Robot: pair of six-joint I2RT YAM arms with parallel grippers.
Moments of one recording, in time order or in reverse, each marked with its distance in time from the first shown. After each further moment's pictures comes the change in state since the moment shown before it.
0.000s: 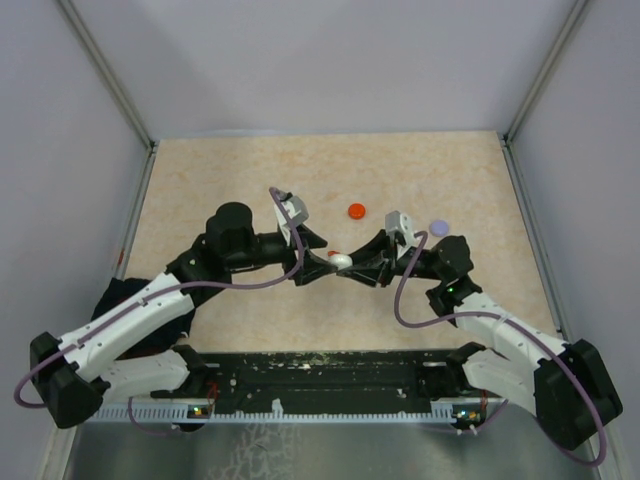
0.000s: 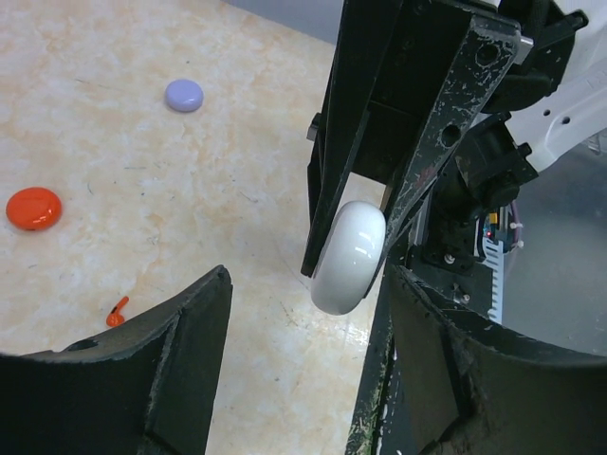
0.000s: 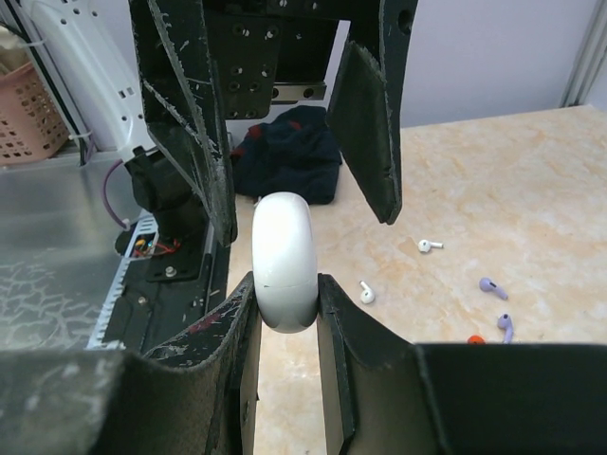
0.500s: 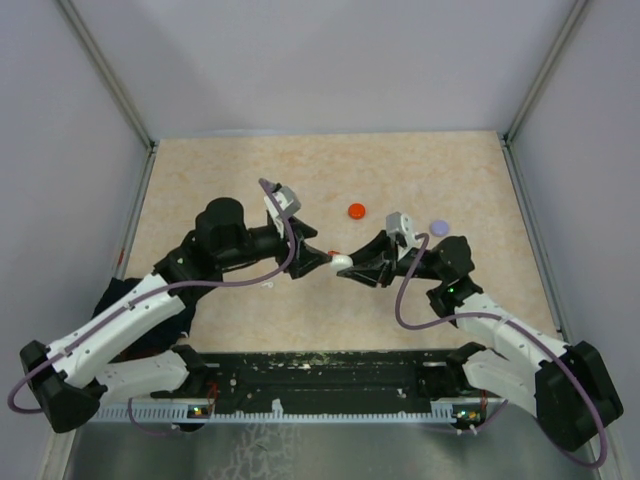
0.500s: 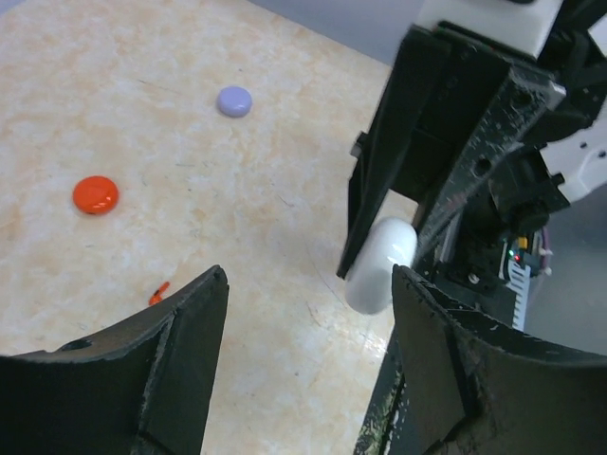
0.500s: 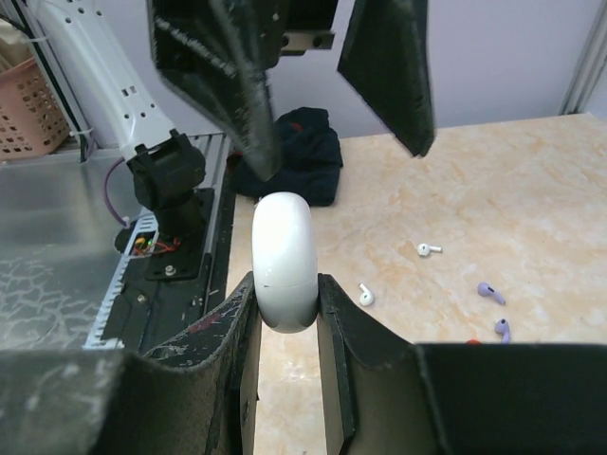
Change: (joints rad) left arm 0.000 -0.017 0.105 -0.114 -0.148 -0.010; right arm 0.000 -0.007 0.000 0.003 -0.016 -0.006
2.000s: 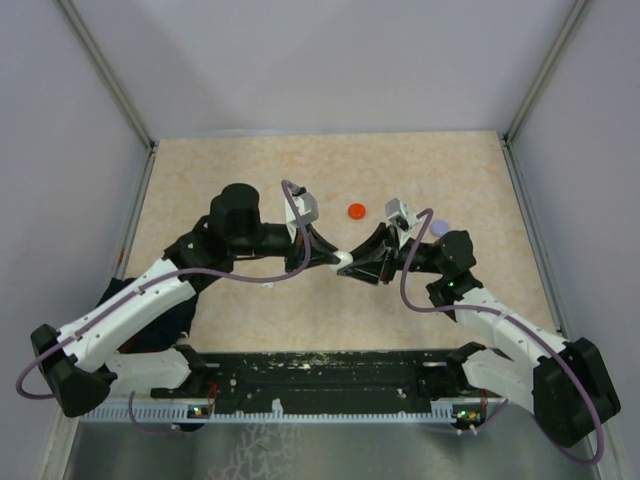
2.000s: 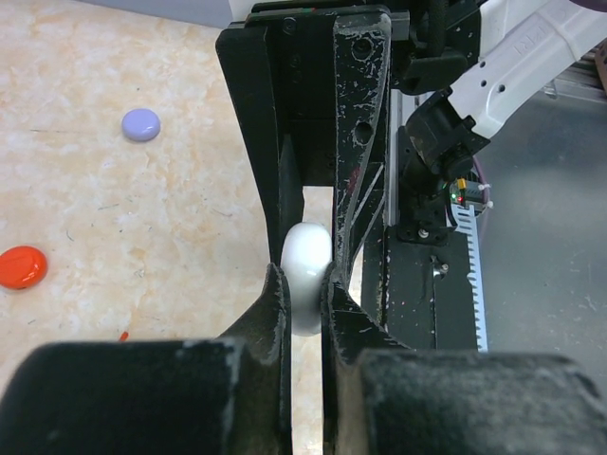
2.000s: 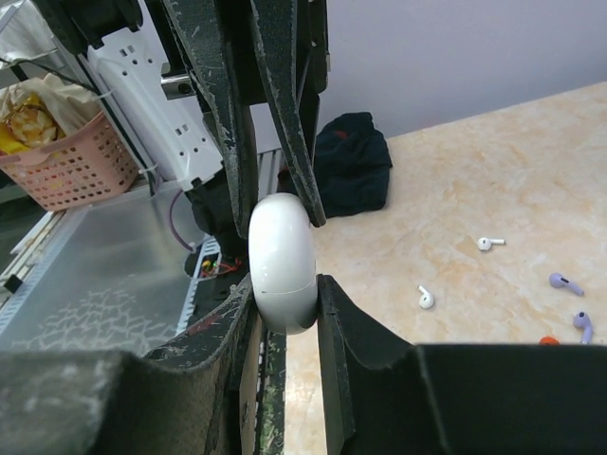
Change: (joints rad) left arm -0.013 0.100 0.104 -0.072 0.281 0.160; right arm -0.016 0.027 0.050 0.020 -0.037 0.257
